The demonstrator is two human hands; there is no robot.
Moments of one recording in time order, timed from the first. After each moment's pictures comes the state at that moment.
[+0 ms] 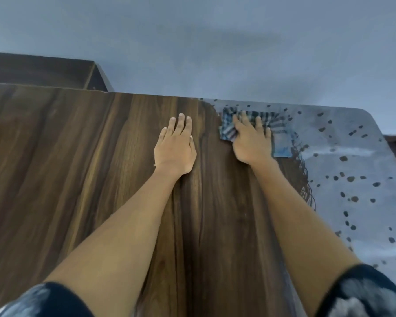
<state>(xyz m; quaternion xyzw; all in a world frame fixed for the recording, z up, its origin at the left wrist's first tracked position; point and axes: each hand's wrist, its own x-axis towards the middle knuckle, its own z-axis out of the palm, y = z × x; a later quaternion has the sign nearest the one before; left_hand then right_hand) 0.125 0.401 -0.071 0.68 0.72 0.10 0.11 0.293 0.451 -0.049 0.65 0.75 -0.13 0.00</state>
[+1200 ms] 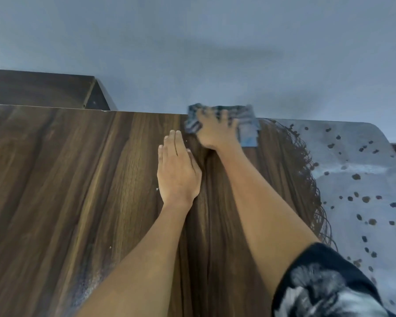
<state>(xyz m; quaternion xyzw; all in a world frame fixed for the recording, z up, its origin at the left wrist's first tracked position) 0.136 0.398 -0.077 0.57 0.77 0.28 0.06 0.203 0.504 -0.042 0.61 0.78 -0.16 0.02</state>
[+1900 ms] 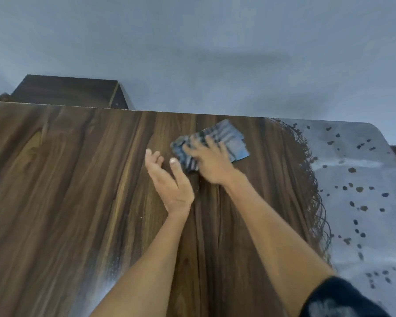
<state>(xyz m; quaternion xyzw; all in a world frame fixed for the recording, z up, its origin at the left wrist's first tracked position) 0.124 0.330 -0.060 0.33 0.71 0.60 0.14 0.201 0.412 -0.039 0.46 0.87 -0.18 0.04</state>
